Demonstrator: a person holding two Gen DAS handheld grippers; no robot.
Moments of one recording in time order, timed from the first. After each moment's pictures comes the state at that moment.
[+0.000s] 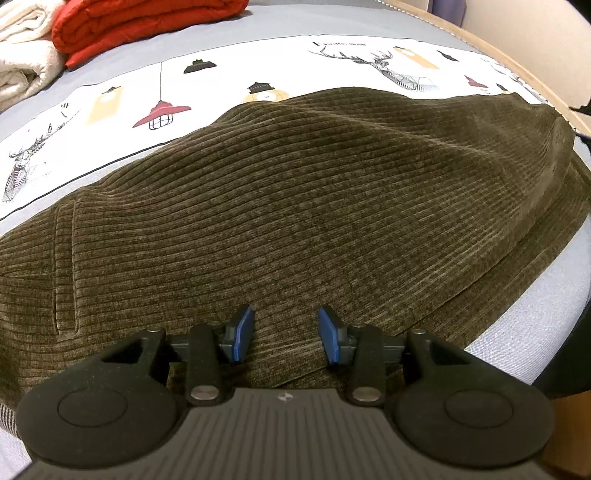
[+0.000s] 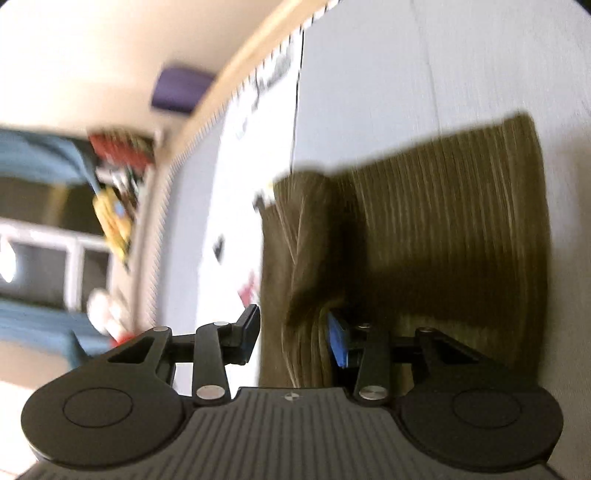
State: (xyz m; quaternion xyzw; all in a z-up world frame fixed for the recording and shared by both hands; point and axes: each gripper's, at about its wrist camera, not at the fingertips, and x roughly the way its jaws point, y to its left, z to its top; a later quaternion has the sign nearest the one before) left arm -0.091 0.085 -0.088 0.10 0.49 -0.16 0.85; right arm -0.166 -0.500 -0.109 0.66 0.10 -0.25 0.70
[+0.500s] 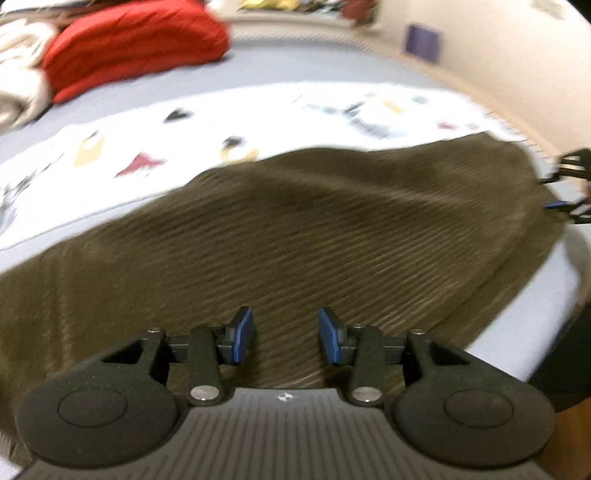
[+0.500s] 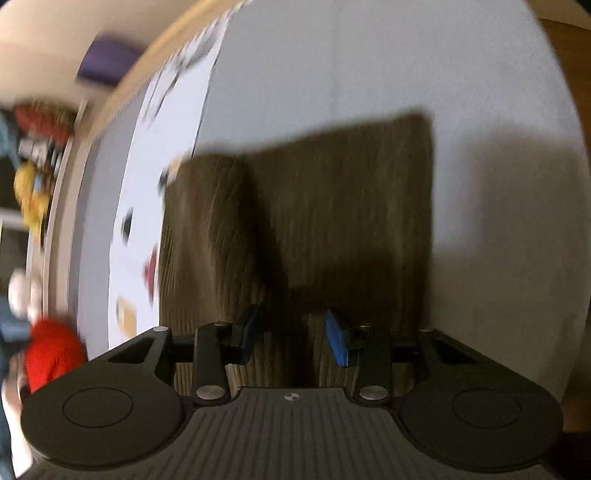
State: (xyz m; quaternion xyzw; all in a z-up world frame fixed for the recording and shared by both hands) left arm -0.096 0.077 -0.063 0.07 0.42 -0.22 0.88; right arm -0.178 -0.483 -0.117 0.61 0.27 -0.32 0.67
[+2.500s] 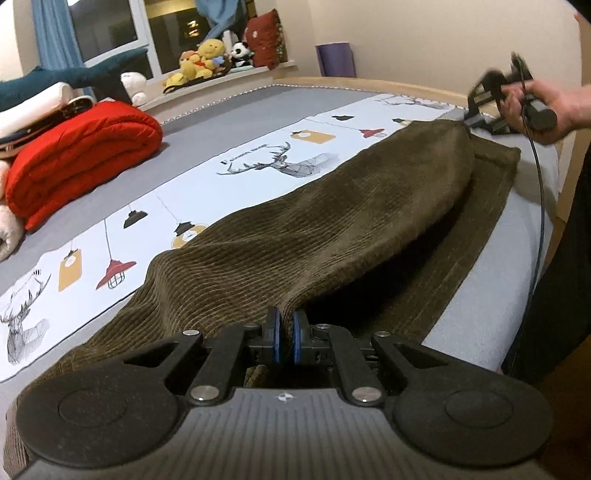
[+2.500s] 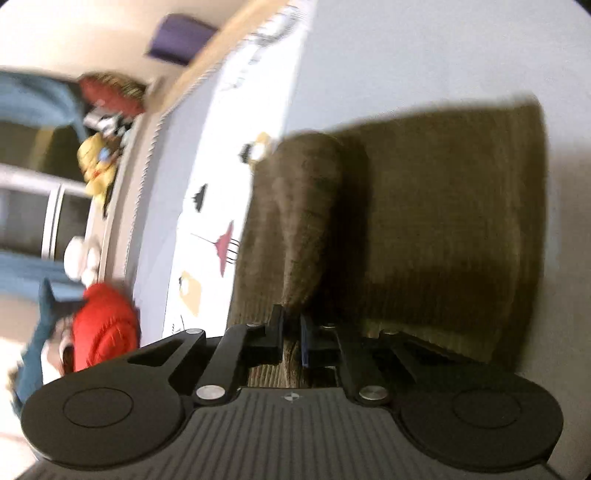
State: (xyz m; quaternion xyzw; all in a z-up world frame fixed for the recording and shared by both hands) left arm -0.155 0.049 -0.052 0.21 0.30 -0.28 0.89; right arm -0.162 -0.497 -0.117 0.60 0.21 -0.24 0.73
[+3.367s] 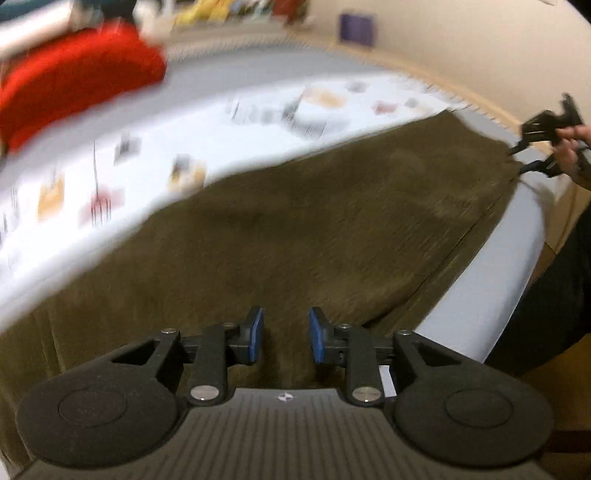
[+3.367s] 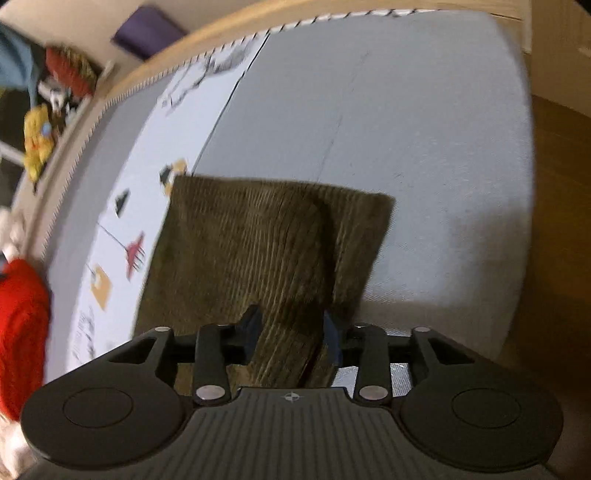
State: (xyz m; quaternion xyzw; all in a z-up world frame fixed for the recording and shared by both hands) left arm -0.109 0.073 -0.062 0.12 0.44 -0.28 0.85; right arm -0.229 -0.535 -0.102 0.51 0.32 -0.34 0.72
